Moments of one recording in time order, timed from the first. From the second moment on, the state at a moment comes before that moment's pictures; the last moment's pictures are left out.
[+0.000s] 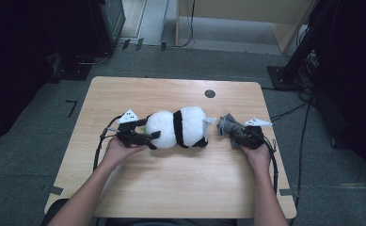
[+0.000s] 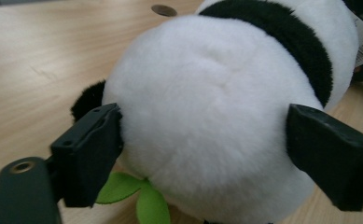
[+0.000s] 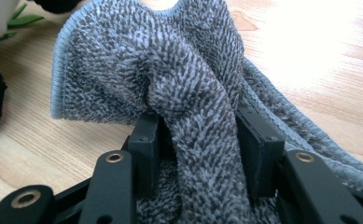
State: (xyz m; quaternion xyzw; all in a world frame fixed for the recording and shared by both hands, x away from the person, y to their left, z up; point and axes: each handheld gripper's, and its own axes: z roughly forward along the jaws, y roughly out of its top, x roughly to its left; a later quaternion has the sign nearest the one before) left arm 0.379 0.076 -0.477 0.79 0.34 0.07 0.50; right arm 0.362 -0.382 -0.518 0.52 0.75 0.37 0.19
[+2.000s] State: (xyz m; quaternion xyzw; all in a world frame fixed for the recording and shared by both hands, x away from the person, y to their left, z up) left arm 0.376 0.097 -0.478 0.78 0.38 0.02 0.50; right arm 0.448 -0.153 -0.366 0.35 0.84 0.41 0.10
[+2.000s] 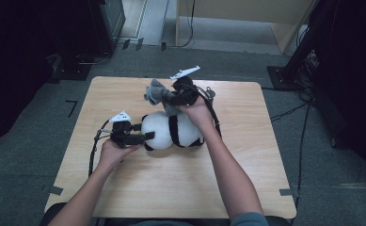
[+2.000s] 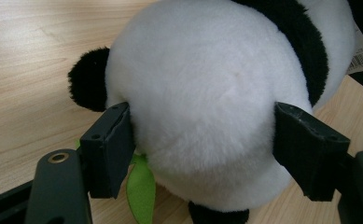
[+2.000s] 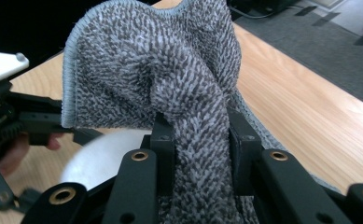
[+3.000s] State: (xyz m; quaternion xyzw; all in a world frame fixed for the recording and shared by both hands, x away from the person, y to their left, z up) left arm 0.373 0.091 -0.477 0.78 0.39 0.04 0.48; right arm 0.477 -0.126 -0.405 0.34 0.90 0.27 0.10
